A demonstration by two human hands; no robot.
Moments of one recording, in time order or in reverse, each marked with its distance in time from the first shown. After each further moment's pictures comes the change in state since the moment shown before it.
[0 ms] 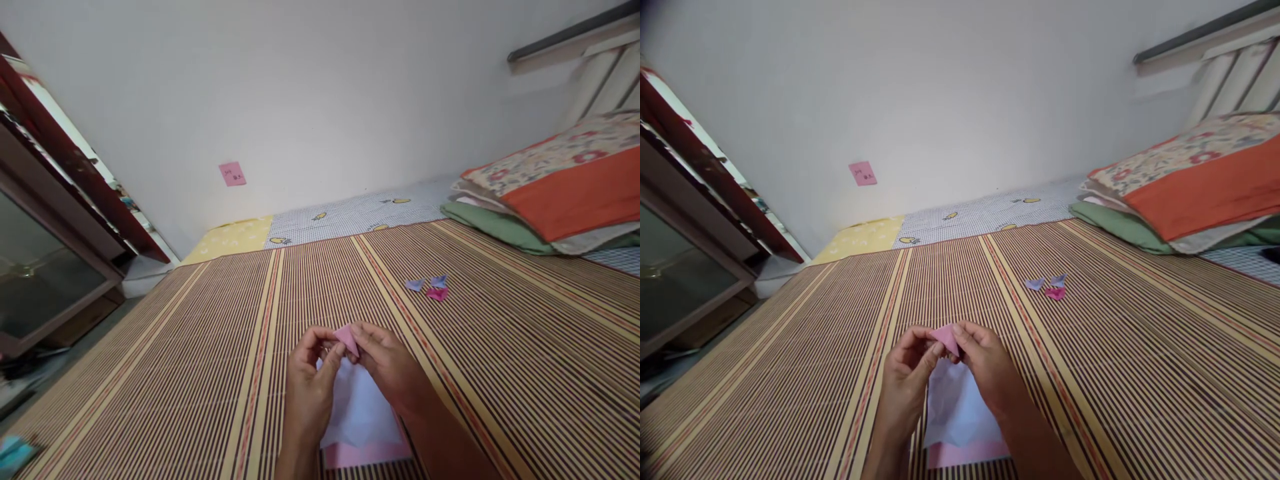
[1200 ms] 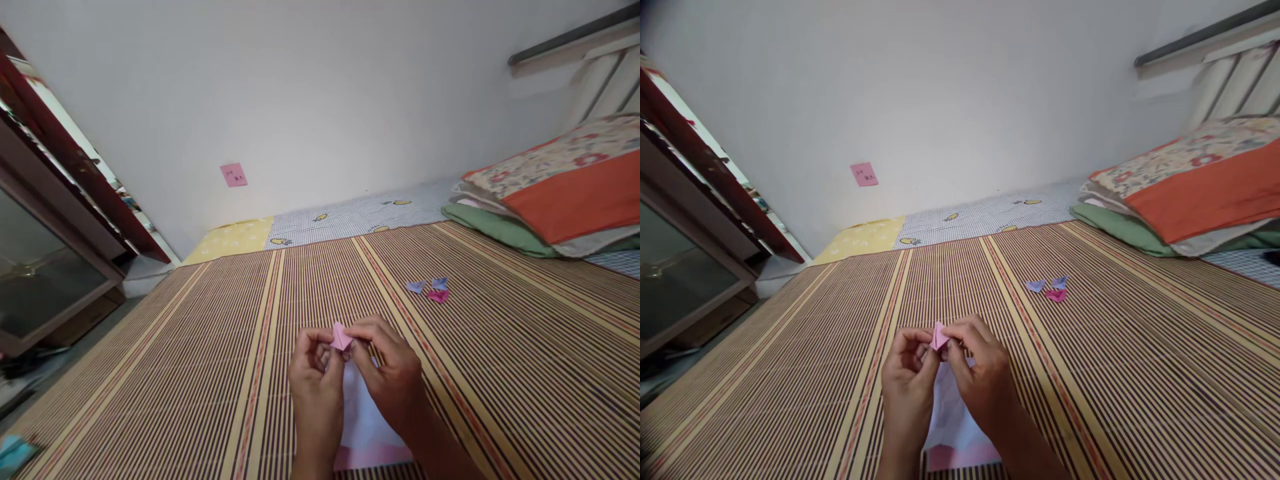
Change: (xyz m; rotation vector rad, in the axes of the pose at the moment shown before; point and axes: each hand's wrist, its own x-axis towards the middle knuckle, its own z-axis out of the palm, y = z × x) left_hand -0.006 0.000 0.016 0.077 0.282 0.046; right_hand -0.013 -0.007 0.010 -0.795 0.185 -0.810
